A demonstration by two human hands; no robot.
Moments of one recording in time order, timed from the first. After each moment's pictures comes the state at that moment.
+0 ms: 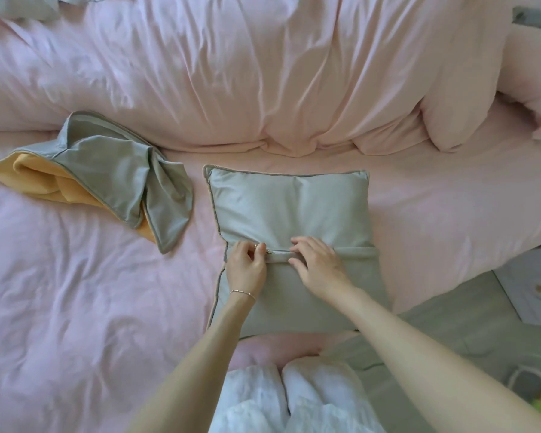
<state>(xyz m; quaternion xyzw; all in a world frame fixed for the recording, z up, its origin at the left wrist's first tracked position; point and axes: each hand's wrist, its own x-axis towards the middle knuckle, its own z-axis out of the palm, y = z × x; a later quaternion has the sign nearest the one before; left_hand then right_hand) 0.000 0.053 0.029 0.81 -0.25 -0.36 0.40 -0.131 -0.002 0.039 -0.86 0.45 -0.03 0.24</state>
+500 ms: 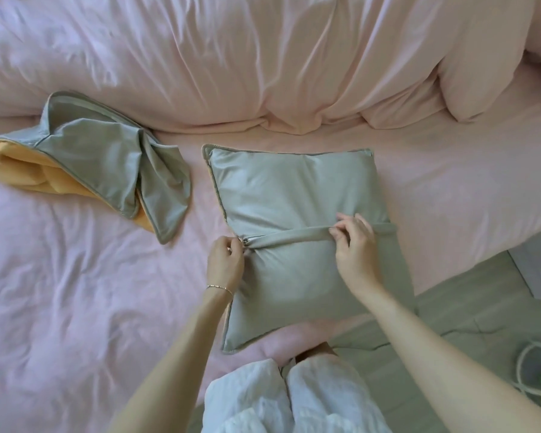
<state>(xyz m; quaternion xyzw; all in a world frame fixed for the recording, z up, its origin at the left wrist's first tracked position) 0.036 0.070 0.001 0.82 -0.21 -0.42 0.32 -0.154 -0.007 0.023 -0.72 0.60 -0.22 0.26</state>
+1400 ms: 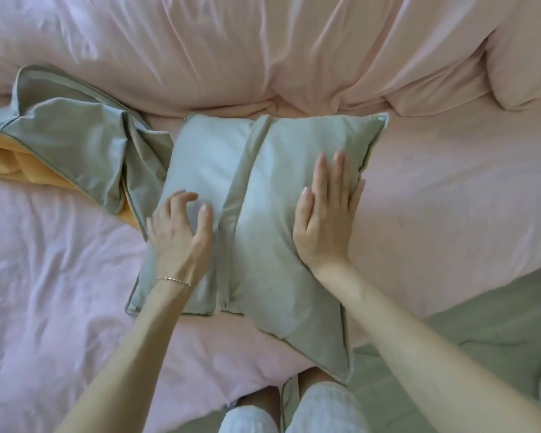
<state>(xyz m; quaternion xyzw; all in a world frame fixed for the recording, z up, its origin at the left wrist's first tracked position) 0.075 0.041 0.015 0.86 -0.36 -0.21 0.30 -0.080 -0.044 0.005 -0.76 0.57 -0.22 0.19</state>
